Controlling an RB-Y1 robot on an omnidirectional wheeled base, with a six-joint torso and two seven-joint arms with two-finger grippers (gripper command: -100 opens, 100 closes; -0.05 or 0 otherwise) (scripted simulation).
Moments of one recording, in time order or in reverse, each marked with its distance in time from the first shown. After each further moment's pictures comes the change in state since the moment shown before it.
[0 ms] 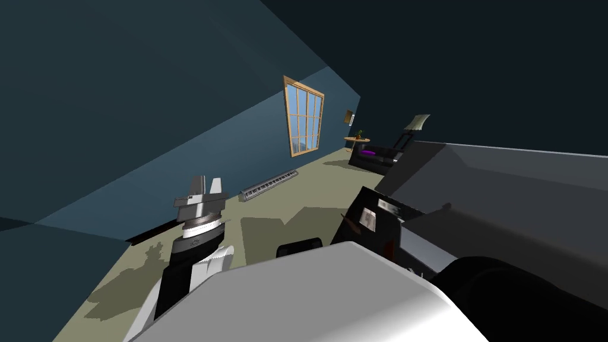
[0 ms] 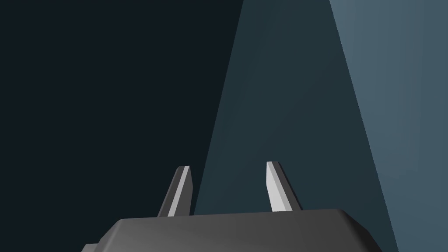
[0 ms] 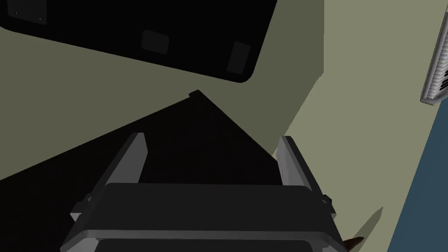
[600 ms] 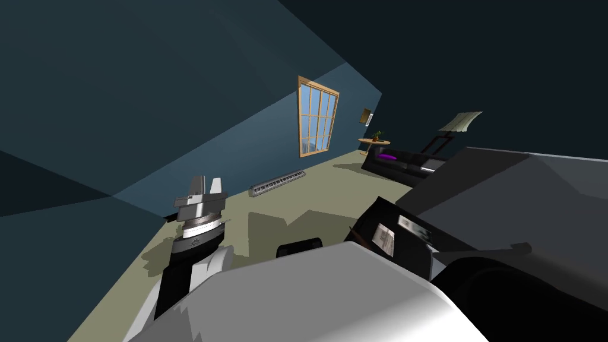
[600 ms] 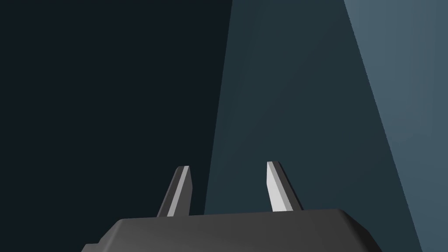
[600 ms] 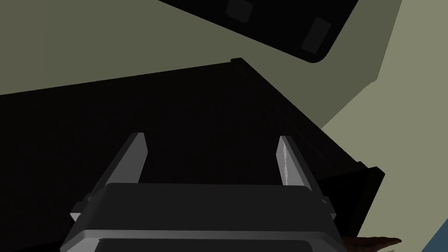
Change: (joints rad) left arm 0.000 0.000 0.000 0.000 0.000 0.000 0.000; right arm 0.044 -0.129 0.044 0.117 -0.063 -0.008 0.009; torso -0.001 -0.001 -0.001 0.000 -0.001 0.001
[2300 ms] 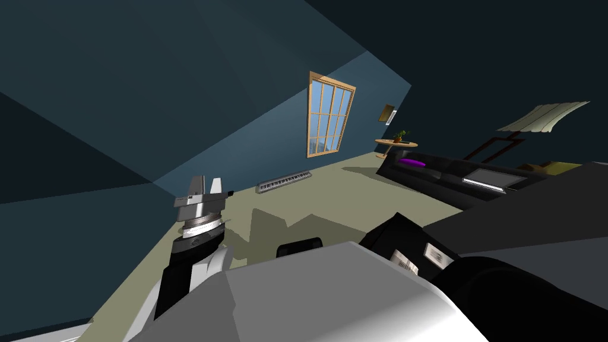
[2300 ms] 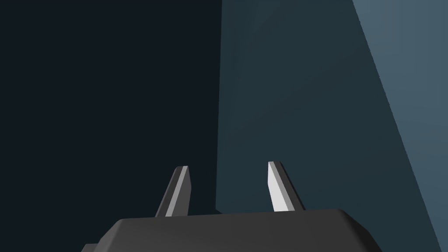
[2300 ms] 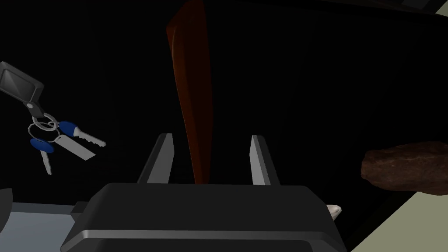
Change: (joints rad) left arm 0.000 0.000 0.000 0.000 0.000 0.000 0.000; right arm -0.037 -0.072 0.045 0.262 -0.064 -0.055 0.026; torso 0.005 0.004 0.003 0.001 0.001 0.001
